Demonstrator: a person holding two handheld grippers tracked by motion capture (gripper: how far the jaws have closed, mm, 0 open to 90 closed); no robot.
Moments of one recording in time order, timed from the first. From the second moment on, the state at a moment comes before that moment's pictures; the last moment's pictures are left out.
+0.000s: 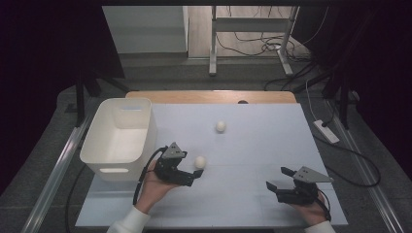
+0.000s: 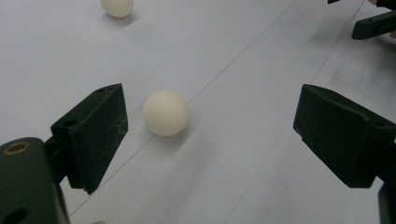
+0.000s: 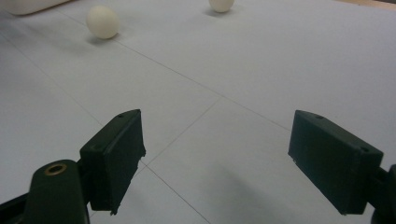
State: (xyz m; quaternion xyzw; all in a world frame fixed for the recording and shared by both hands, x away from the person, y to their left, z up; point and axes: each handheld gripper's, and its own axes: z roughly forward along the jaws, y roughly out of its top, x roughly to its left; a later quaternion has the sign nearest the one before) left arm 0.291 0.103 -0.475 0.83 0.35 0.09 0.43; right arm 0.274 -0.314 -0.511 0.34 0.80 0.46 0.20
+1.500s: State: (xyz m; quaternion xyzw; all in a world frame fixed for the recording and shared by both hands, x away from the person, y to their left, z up) left arm 0.335 0.078 -0.499 0.84 0.37 0.08 0.39; right arm 0.275 -0.316 -0.512 0.34 0.80 0.45 0.20
